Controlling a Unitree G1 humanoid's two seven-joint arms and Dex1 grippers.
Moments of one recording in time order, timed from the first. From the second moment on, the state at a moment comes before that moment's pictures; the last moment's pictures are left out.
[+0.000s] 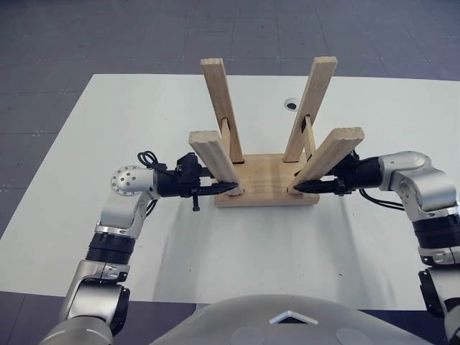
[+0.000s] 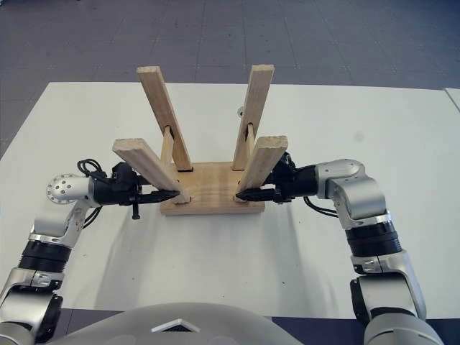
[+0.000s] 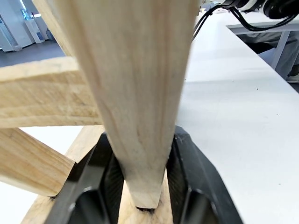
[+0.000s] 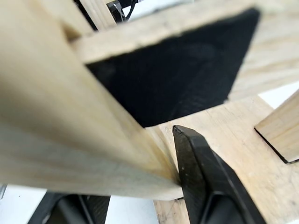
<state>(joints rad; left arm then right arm) -0.21 0.56 -0.11 0.09 -0.39 0.04 -1.29 -0.37 -0.64 0.16 0.01 0.40 0.66 1.32</state>
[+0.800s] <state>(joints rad) -0.36 0.59 0.12 -0.12 -0.95 1.19 -1.01 -0.58 -0.52 -0.14 -0.02 0.85 1.58 0.99</state>
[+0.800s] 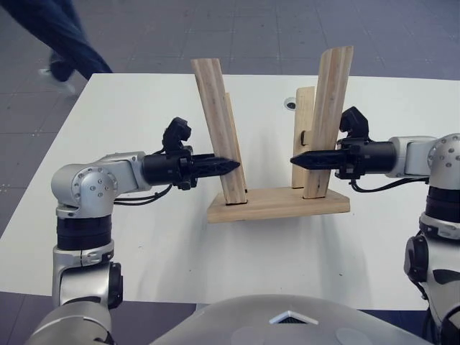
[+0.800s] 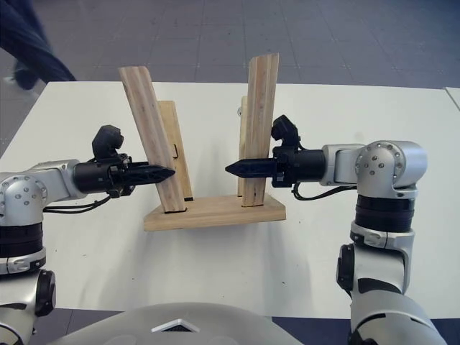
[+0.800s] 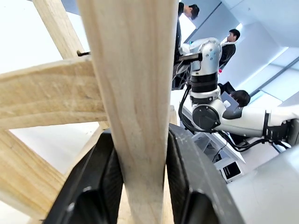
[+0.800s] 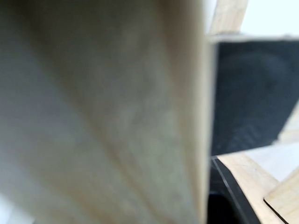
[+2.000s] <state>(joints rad) -0.42 0.76 0.07 0.20 -0.79 1.04 -1.17 -0.58 -0.68 -0.03 0.16 0.97 1.54 1.05</state>
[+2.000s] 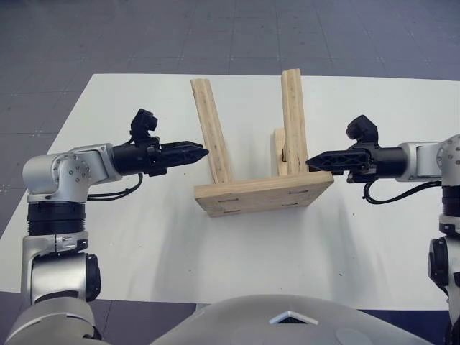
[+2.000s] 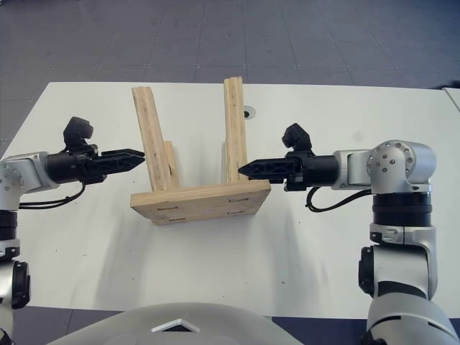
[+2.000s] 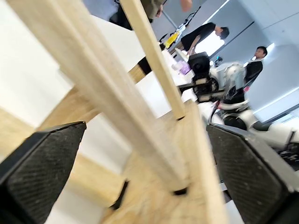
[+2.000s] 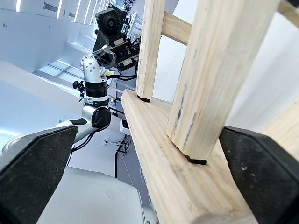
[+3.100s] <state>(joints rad) 0.00 0.83 -0.07 -0.05 -0.42 0.44 -1.30 -0.39 -0.85 0.25 0.26 0.31 0.32 1.55</state>
